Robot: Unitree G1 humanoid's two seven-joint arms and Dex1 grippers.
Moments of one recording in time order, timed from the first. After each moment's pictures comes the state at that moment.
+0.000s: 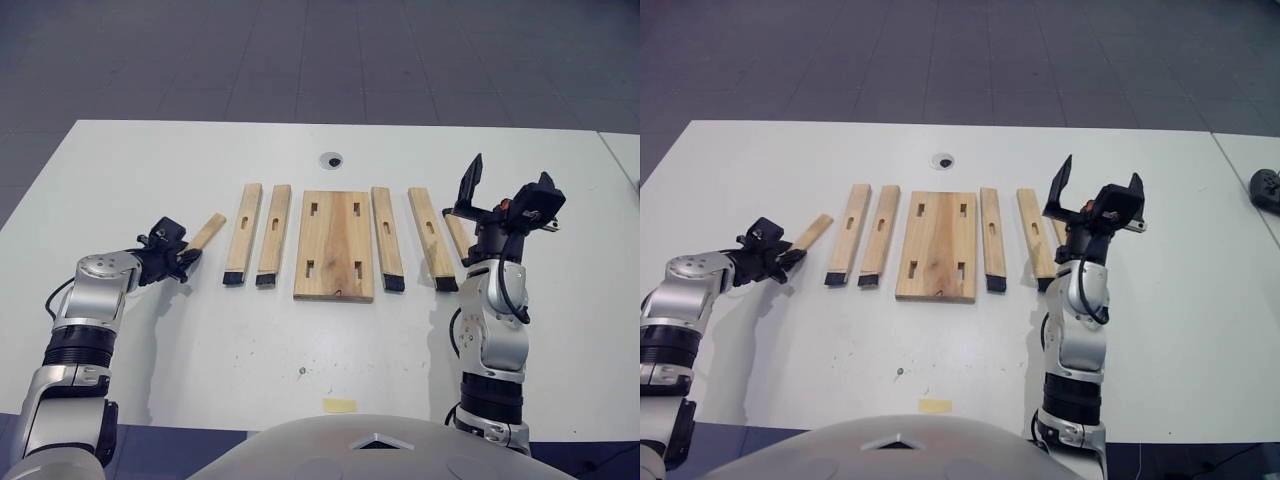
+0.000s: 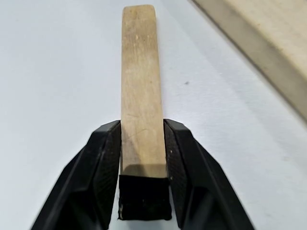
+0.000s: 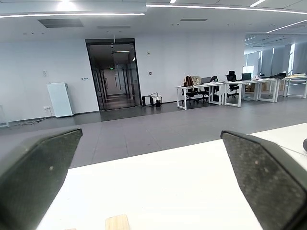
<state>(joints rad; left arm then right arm) -0.23 0.69 0.02 0.48 -0.06 0.36 -0.57 -0.03 0.02 -0.15 -0.27 0.07 0.03 -0.13</state>
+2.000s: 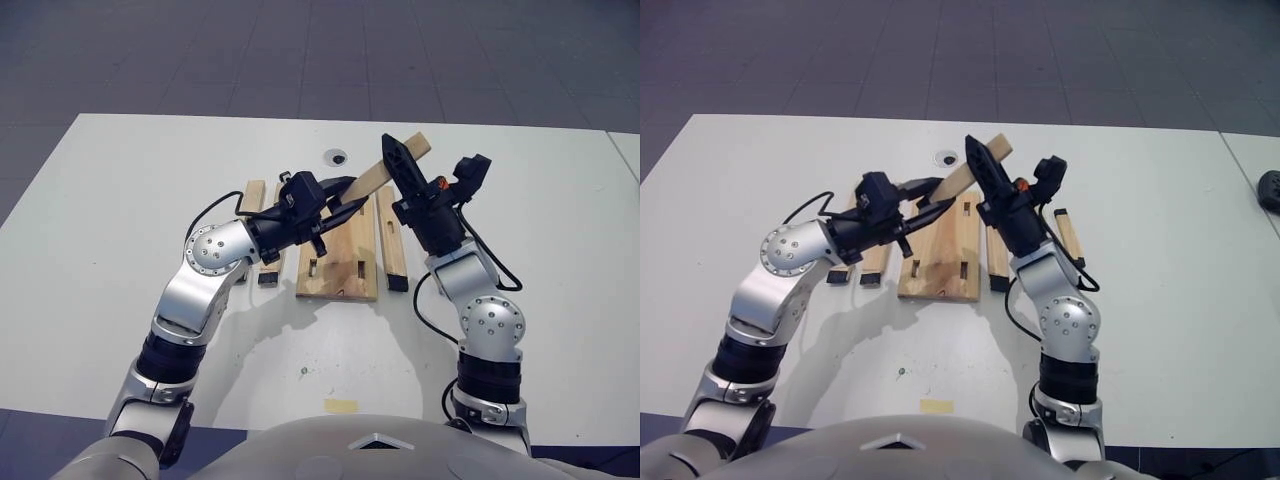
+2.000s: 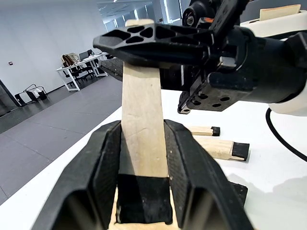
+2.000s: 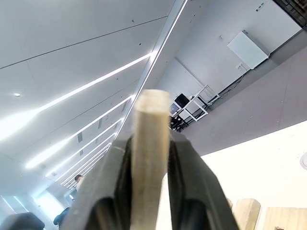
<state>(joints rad) -0.27 0.37 -0.24 -0.36 -0.23 0.29 -0.67 -0.13 0.03 -0.09 -0.34 1.06 0.50 0.27</state>
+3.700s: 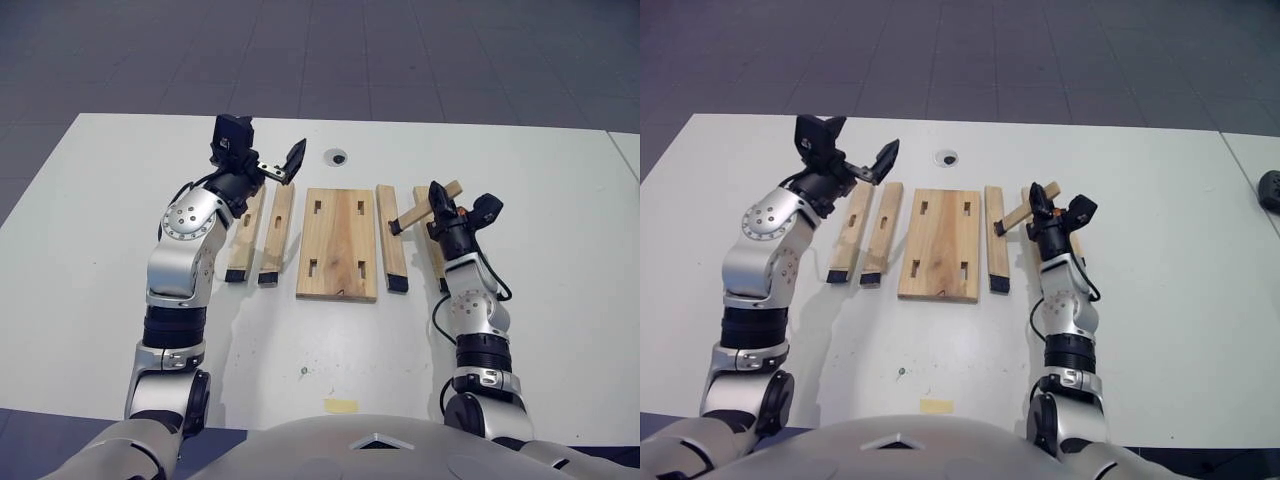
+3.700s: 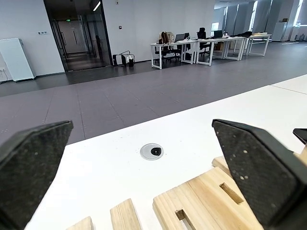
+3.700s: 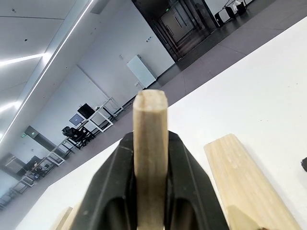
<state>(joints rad) -0.38 0.25 0.00 -0.11 -0.23 0.39 -0.36 -0.26 -0.01 -0.33 0.32 0.65 0.11 0.35</state>
